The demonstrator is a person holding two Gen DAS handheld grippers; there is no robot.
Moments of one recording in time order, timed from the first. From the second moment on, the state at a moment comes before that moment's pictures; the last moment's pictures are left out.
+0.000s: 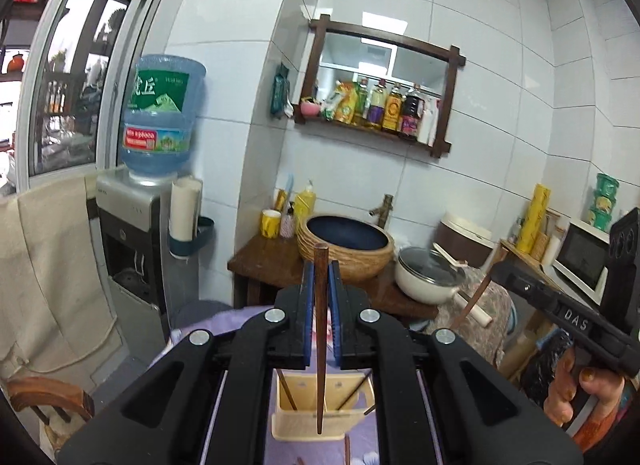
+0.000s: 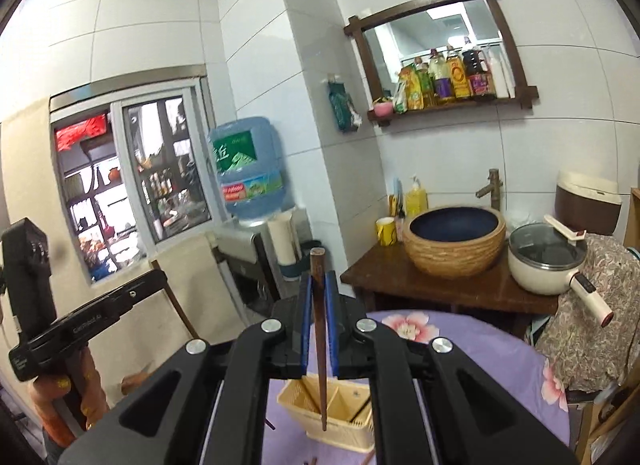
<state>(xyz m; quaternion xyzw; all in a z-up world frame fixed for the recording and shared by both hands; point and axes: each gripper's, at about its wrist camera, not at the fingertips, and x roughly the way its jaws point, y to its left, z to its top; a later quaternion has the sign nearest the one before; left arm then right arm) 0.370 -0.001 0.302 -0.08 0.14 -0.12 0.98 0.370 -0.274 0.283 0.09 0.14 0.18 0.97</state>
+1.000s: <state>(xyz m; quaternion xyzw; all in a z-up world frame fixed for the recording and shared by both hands) 0.469 -0.022 0.136 -0.08 0.28 -0.06 0.95 0.437 -0.248 0.147 0.06 0.23 0.11 0.97</state>
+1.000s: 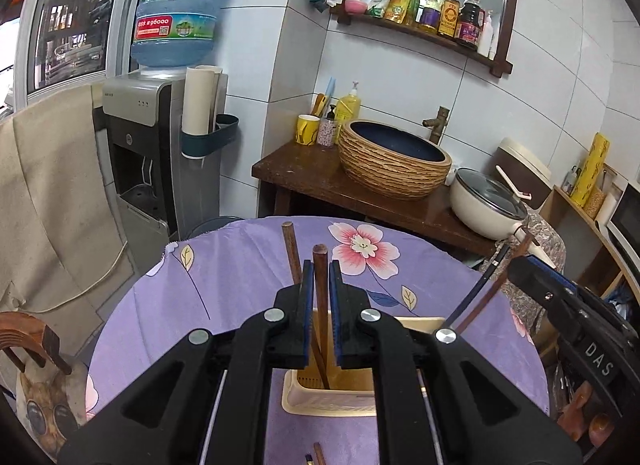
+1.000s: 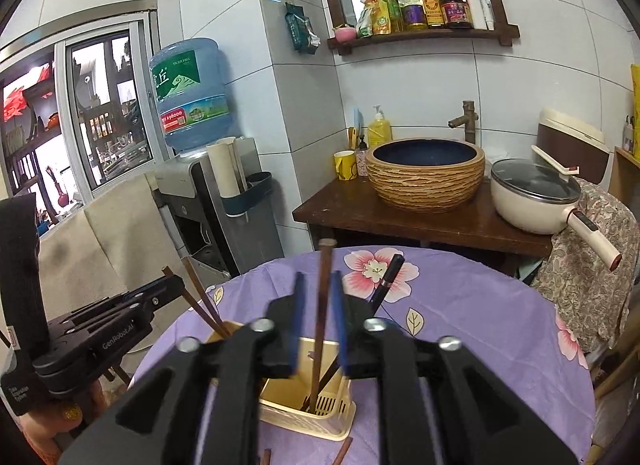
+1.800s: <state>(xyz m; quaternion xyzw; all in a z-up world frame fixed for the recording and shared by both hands) 0.326 -0.002 -0.001 -0.04 0.37 -0.06 0.93 0.331 -0.249 0.002 0.00 0.34 0.08 0.94</state>
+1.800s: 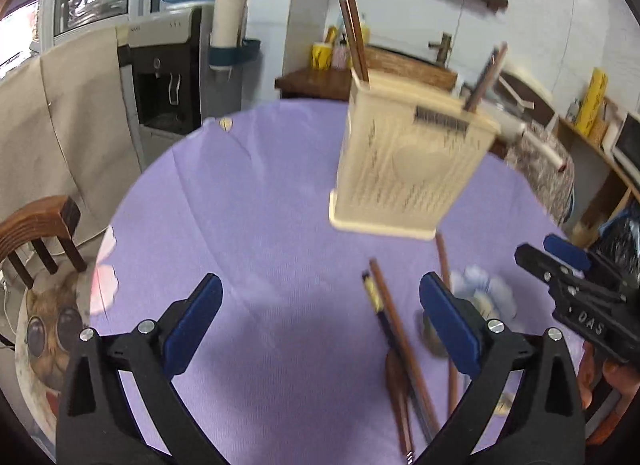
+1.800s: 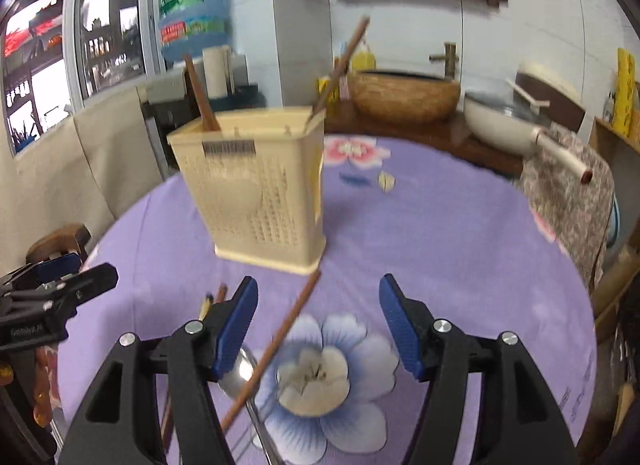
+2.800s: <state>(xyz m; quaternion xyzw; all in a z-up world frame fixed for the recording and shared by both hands) 0.292 -0.058 -0.067 0.02 0.46 -0.11 0.88 0.331 -0.246 -0.032 0.02 0.39 0.08 0.92</state>
